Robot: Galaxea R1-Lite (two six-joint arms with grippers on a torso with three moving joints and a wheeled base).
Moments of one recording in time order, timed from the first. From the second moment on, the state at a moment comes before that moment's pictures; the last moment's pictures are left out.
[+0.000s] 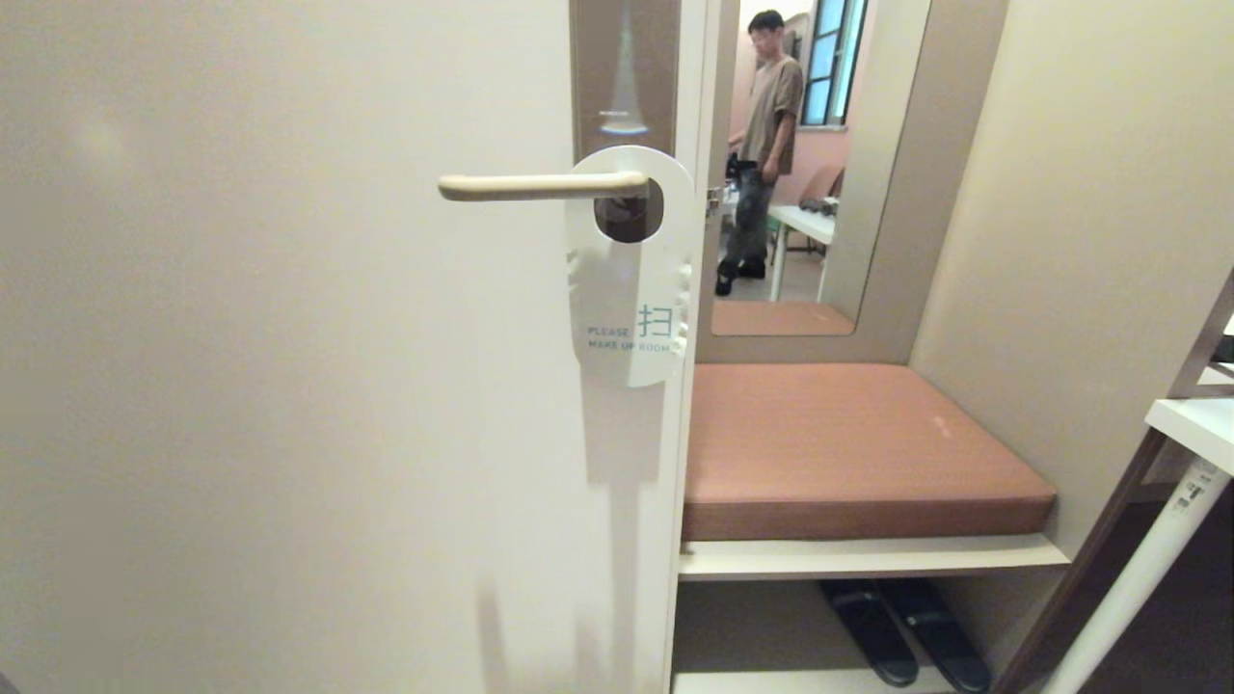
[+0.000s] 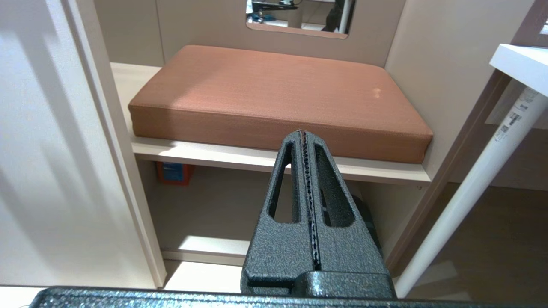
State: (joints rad) left arm 0.01 0.00 0.00 0.00 0.00 -0.03; right arm 0.00 0.00 -0.02 0.05 0.02 -0.05
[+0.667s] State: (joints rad) left arm 0.01 0.00 0.00 0.00 0.00 -0.03; right arm 0.00 0.00 -0.02 0.05 0.02 -0.05
